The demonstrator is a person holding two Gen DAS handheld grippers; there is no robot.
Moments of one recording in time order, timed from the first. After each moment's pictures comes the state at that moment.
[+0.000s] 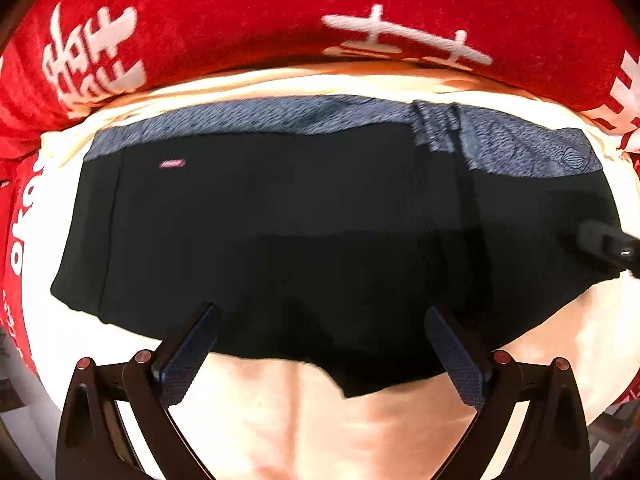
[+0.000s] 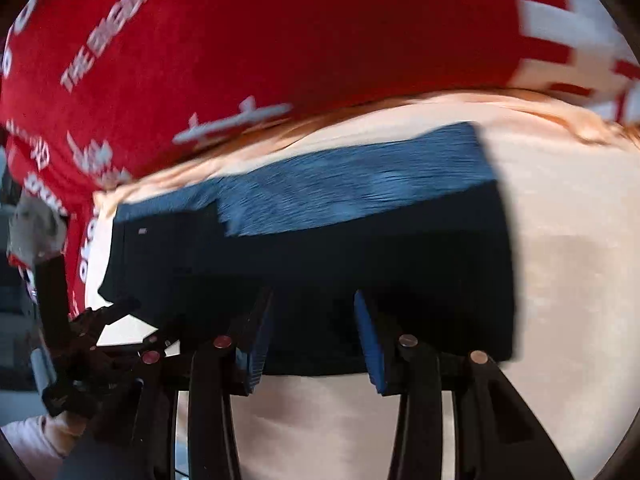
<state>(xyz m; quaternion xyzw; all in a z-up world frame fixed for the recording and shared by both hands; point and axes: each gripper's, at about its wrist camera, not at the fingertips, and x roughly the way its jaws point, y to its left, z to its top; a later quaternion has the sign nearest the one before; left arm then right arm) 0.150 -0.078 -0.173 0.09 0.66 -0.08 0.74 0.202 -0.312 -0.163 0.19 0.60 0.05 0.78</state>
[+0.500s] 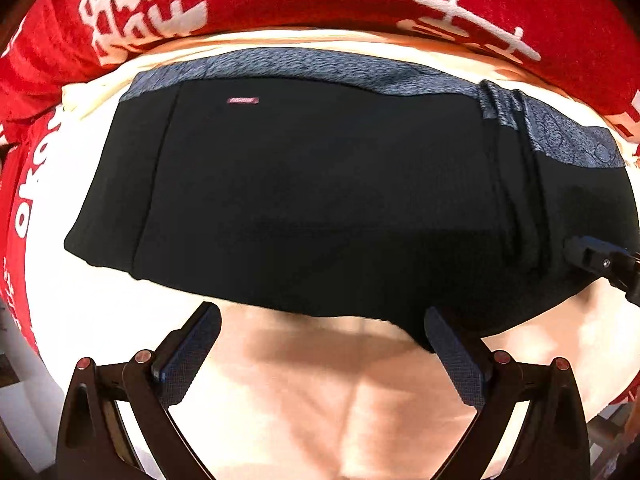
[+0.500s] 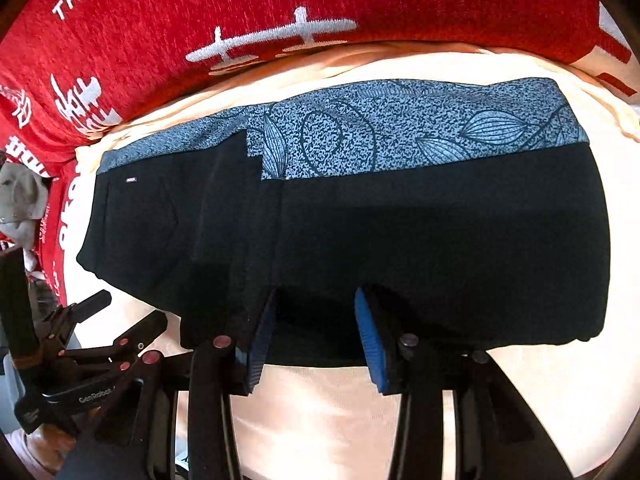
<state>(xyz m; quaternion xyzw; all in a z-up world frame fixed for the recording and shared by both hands) 0.112 0.065 -0.189 0.07 0.68 -0.05 0.73 0.199 -0.261 -0.195 0.15 0.65 0.04 0.74</state>
